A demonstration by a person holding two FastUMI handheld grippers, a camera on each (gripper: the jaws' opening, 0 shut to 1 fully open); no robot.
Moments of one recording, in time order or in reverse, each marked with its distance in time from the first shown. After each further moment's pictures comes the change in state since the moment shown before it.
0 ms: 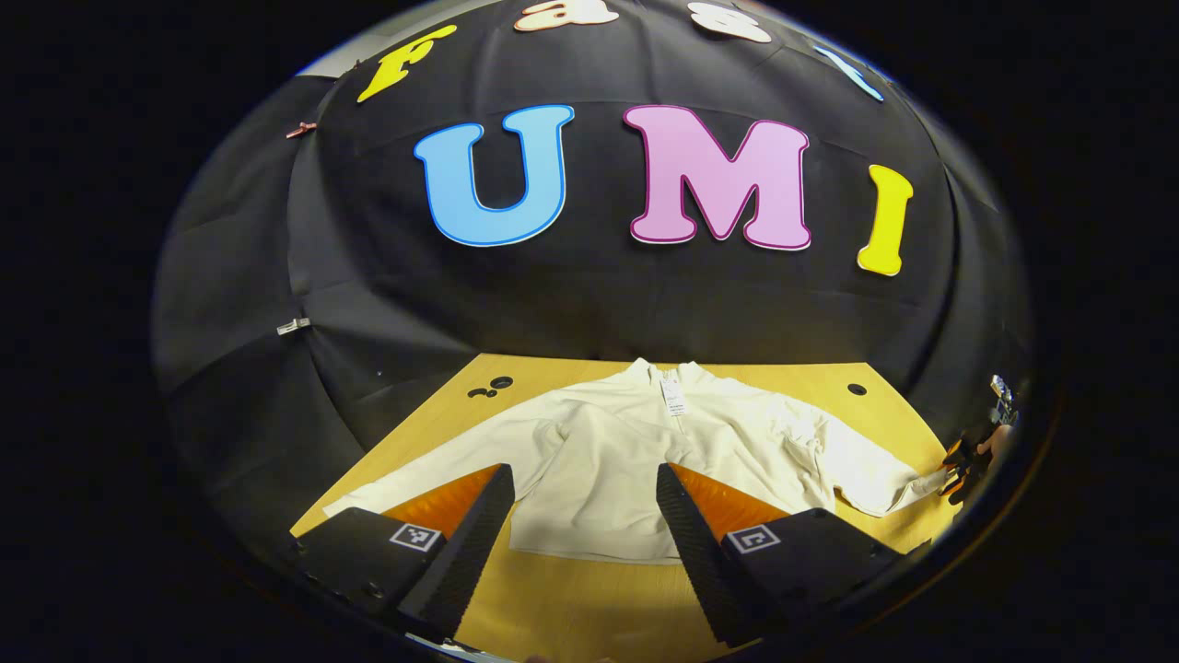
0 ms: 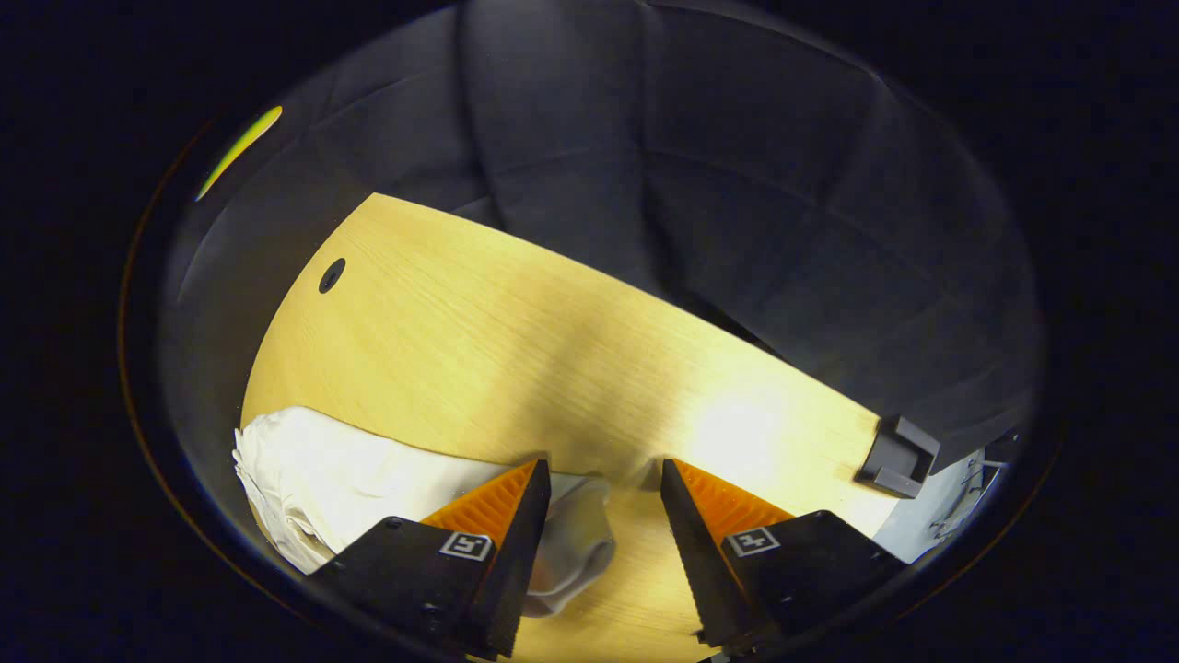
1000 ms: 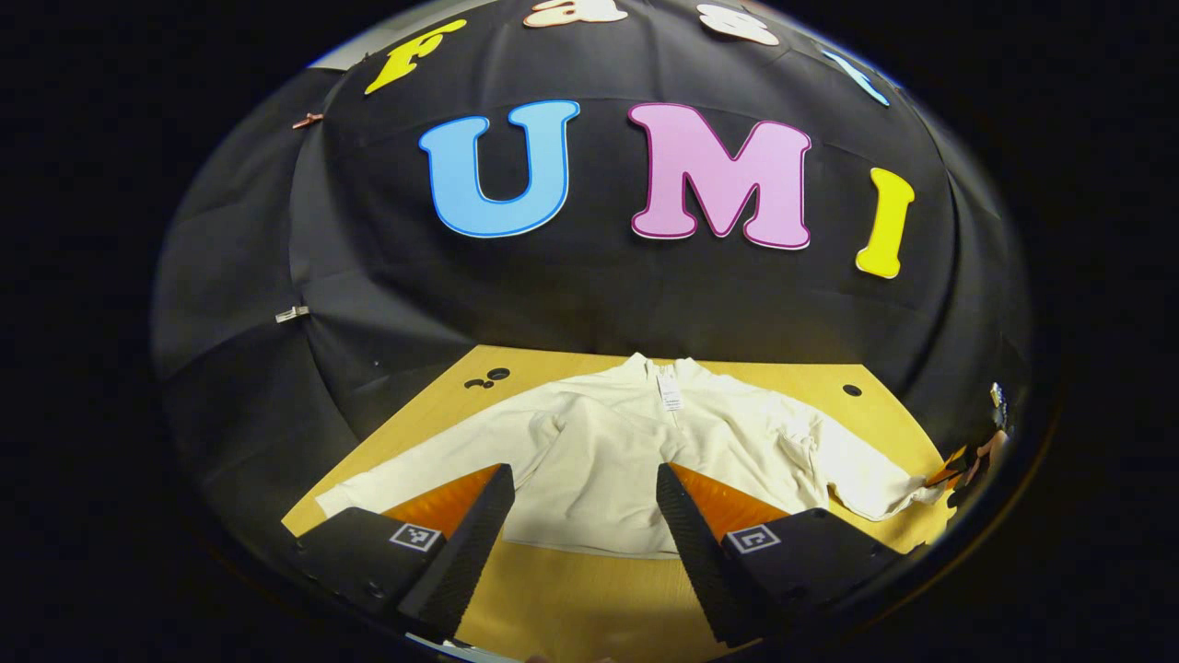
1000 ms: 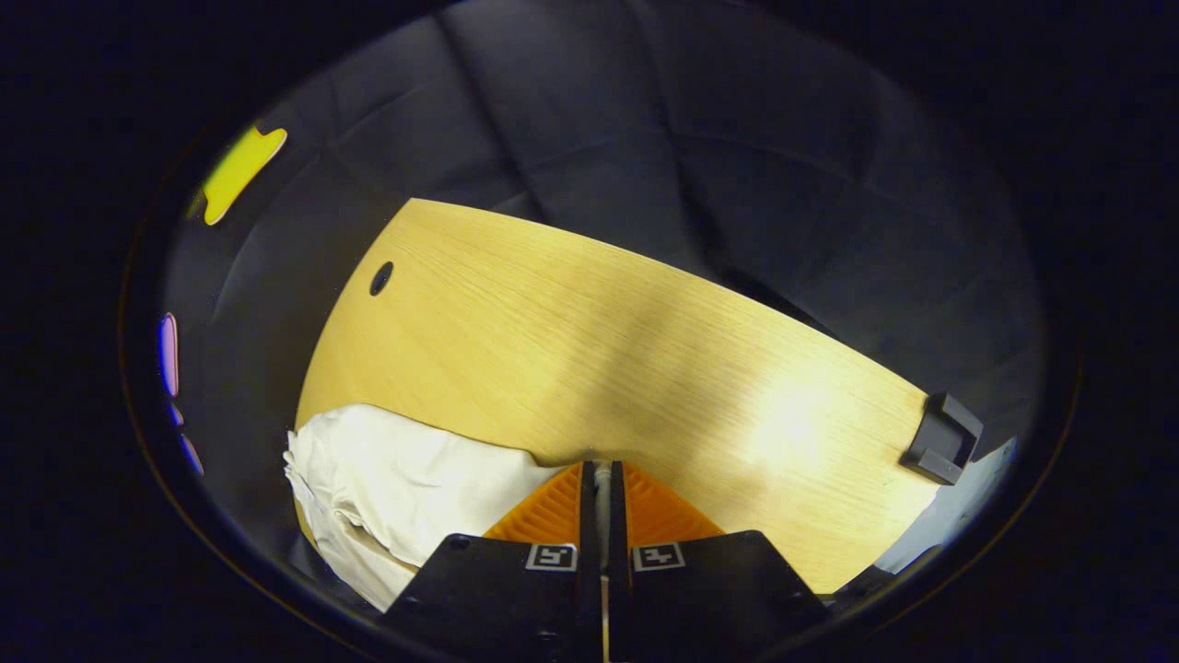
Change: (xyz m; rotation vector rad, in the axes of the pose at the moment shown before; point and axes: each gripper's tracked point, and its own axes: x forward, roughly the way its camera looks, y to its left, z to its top) left arm -0.005 -0.004 -0.012 -0.023 0.009 -0.012; right arm -0.016 0.030 0.002 0.056 0.010 0.232
